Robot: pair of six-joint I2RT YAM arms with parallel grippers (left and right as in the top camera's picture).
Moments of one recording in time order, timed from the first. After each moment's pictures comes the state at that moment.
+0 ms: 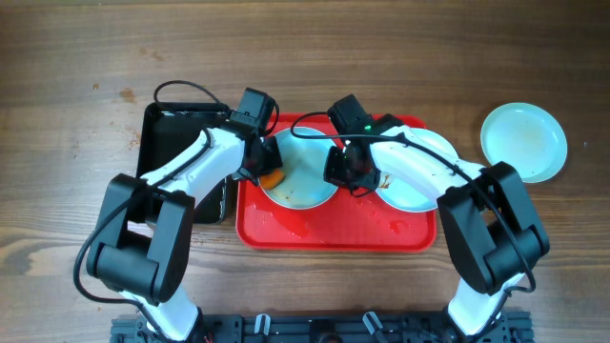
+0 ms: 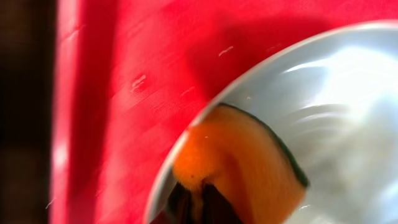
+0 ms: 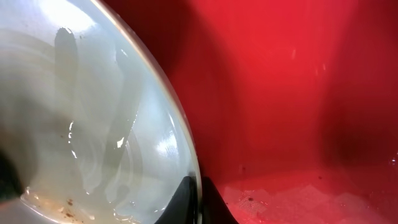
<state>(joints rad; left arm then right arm) -0.37 1.85 1.11 -0.60 0.09 -0.58 0.52 1.92 1.19 -0.72 -0.20 0.76</state>
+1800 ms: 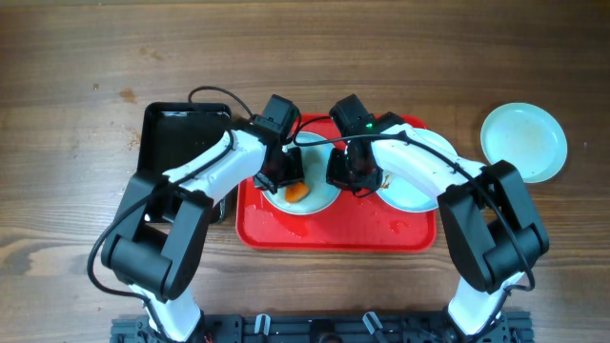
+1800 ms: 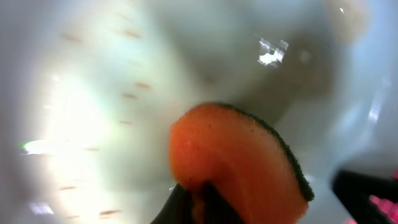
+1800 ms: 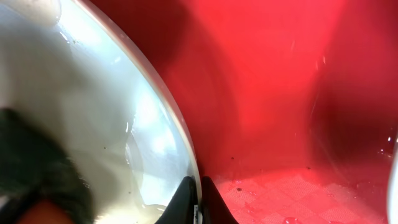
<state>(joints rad) -0.47 1.90 1.14 -0.67 0.19 -0.59 0.51 1.93 1.20 -0.76 -0.22 0.72</state>
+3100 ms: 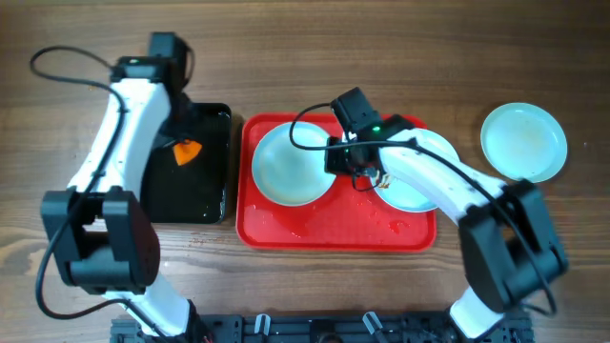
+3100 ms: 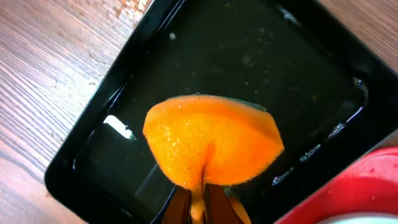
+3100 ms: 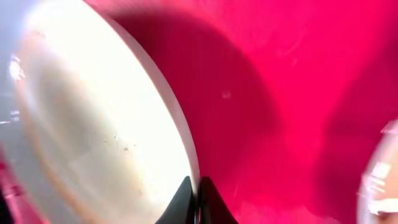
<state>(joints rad) -0.03 1.85 1.52 -1.17 -0.20 -0.66 0.52 1.80 1.17 -0.63 -0.14 0.62</state>
